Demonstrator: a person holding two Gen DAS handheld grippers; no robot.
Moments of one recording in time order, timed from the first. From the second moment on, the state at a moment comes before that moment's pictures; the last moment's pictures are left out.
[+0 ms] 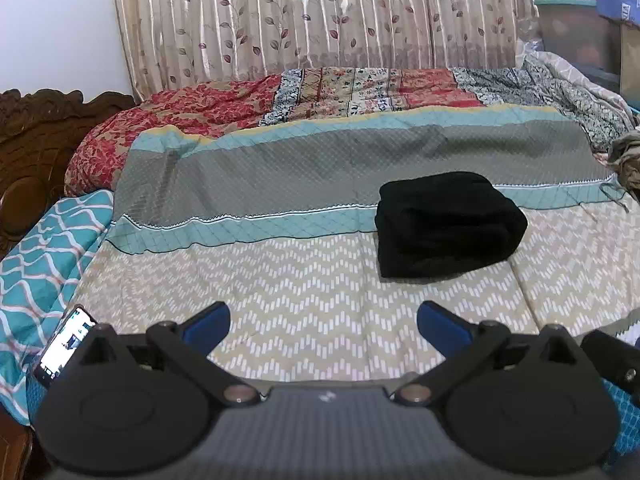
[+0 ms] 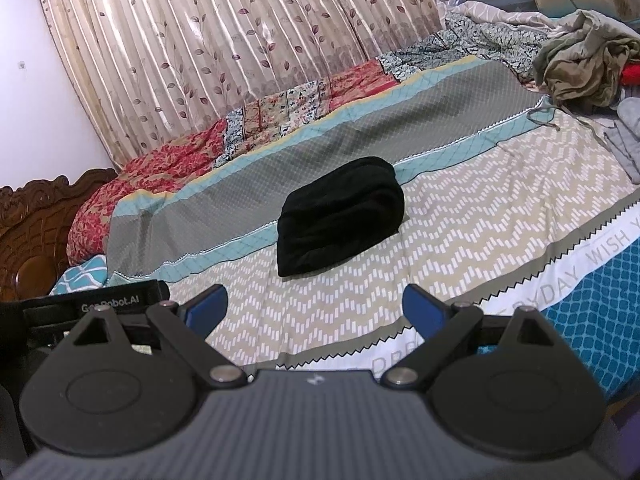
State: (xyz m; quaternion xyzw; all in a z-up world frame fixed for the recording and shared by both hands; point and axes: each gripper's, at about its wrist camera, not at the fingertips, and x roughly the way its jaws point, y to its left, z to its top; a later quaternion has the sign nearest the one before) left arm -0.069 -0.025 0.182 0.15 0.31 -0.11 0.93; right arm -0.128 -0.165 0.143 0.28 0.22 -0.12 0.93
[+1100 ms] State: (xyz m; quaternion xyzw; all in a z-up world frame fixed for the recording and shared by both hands) left arm -0.057 -0.017 0.159 0.16 0.37 -0.08 0.91; right arm -0.115 -0.156 0.130 0.21 0.28 -0.16 0.92
